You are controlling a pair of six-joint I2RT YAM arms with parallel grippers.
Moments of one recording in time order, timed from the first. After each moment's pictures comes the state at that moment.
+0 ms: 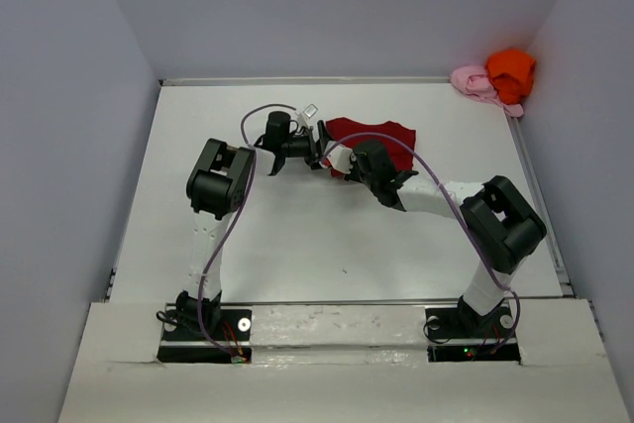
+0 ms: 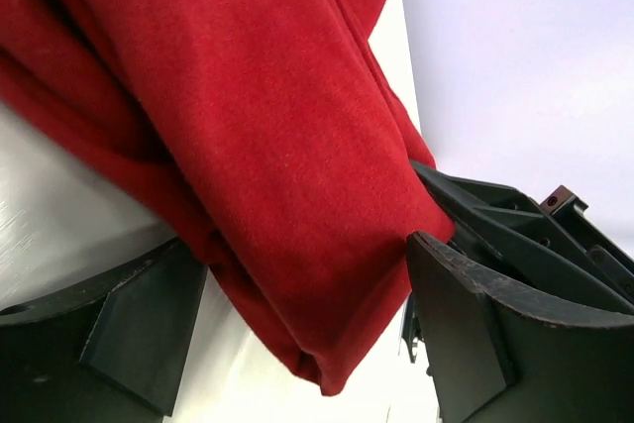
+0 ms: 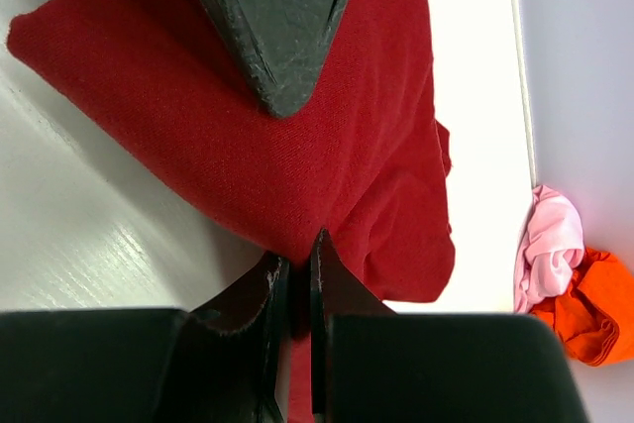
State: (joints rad) left arm -0.35 2.31 1.35 0.58 0.97 -0.91; right arm 0.66 1.75 0.99 0.14 0.33 -0.79
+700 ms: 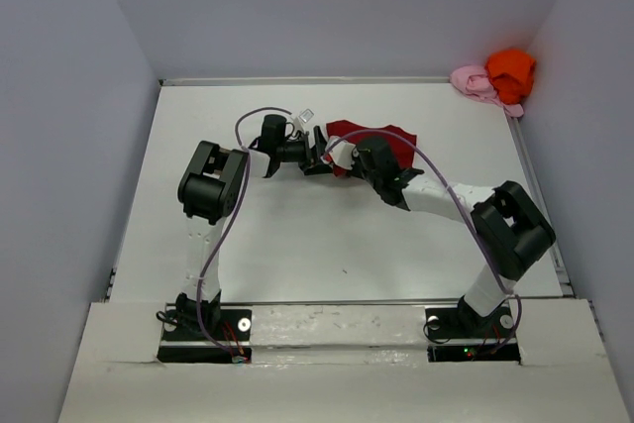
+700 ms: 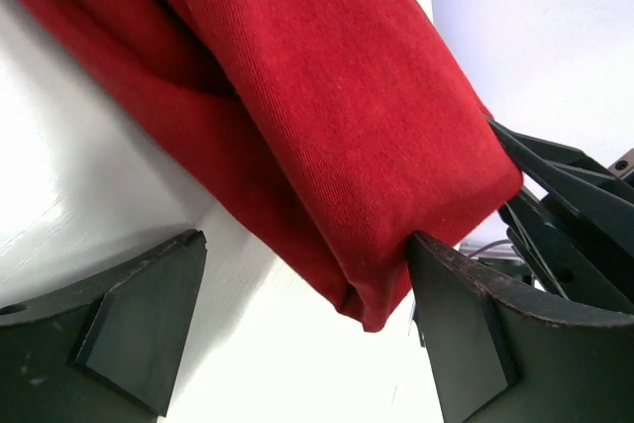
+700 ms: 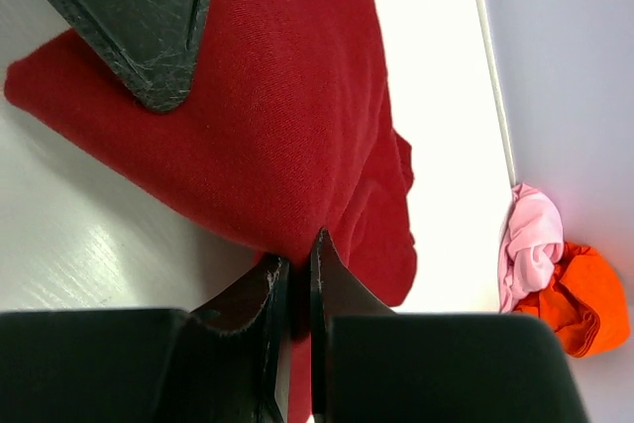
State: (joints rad) left arm -0.35 2.21 1.26 0.46 0.94 -0.80; right arm 0.66 1.69 1.00 0.12 0.34 -0.78
